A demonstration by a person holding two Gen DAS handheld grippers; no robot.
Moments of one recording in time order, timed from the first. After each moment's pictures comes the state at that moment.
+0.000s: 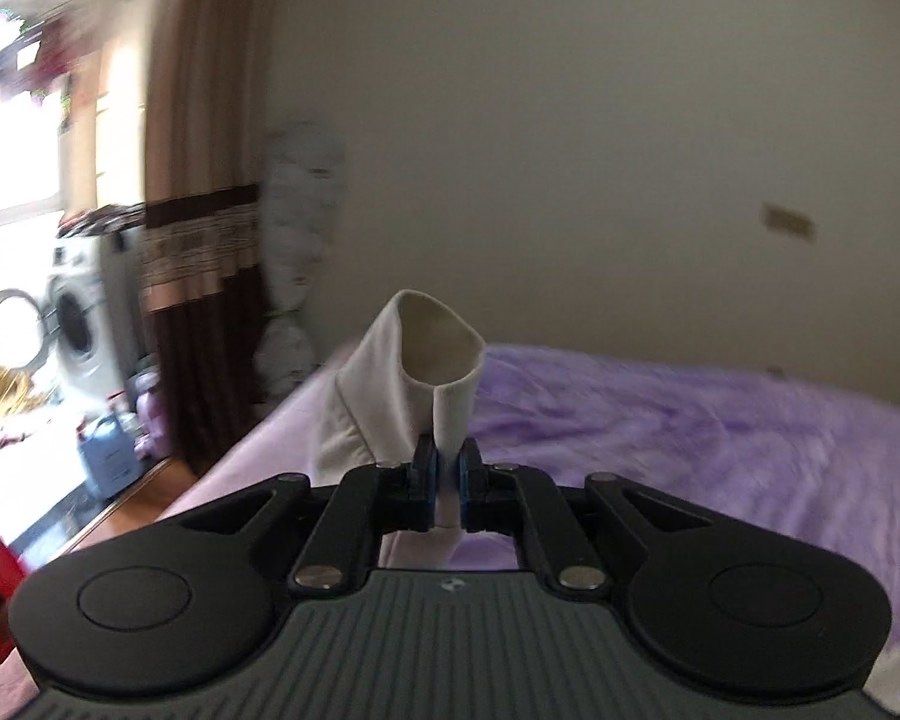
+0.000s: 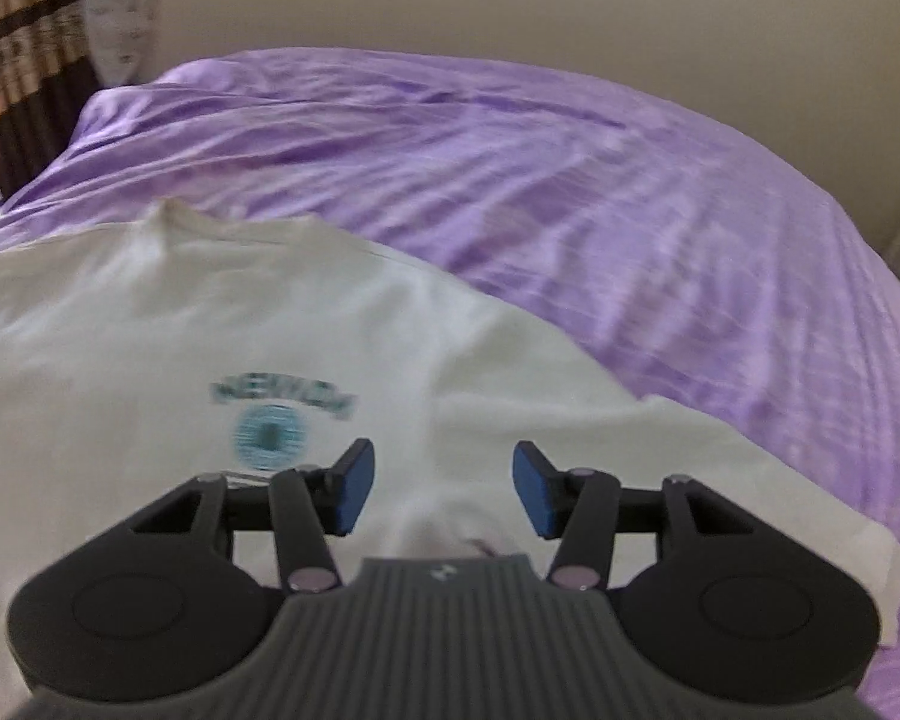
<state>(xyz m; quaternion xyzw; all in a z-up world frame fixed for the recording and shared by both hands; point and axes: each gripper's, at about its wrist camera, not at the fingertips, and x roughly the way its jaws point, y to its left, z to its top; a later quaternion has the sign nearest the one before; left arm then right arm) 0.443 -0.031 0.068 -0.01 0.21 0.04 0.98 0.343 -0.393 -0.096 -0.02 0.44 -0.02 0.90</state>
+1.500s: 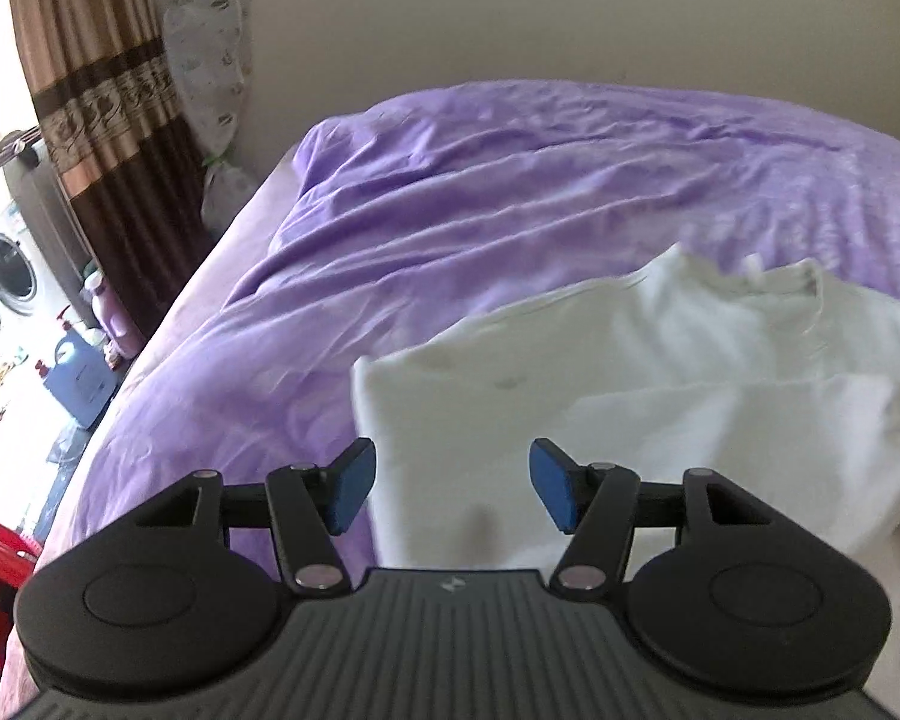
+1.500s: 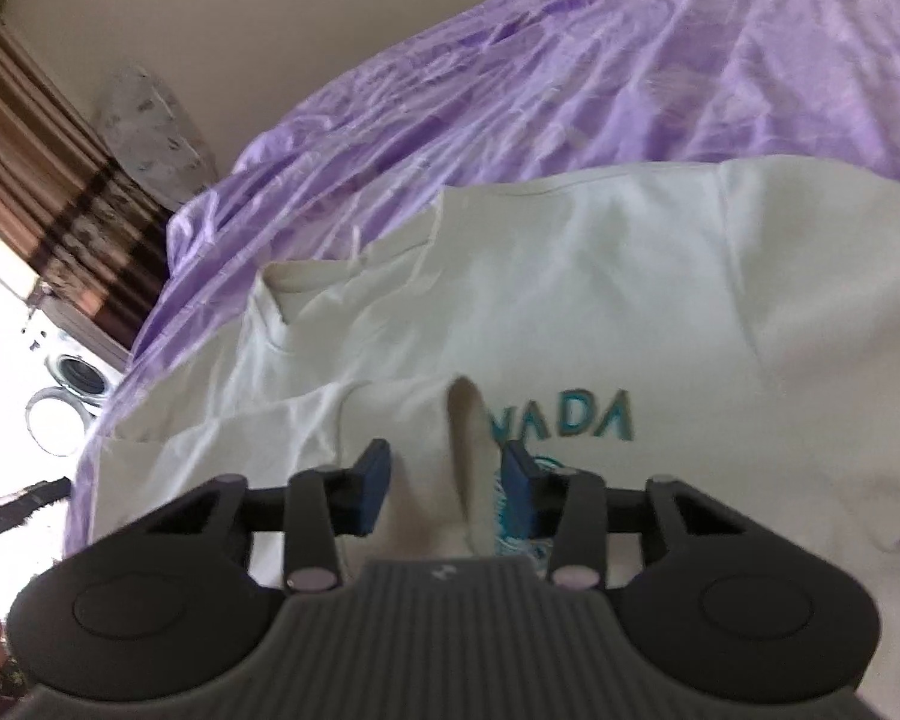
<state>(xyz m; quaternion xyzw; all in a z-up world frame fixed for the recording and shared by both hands) 0.458 0.046 -0.130 0.08 0.39 -0.01 0.92 0.425 -0.365 -0.204 0.27 0.42 0.08 0.86</state>
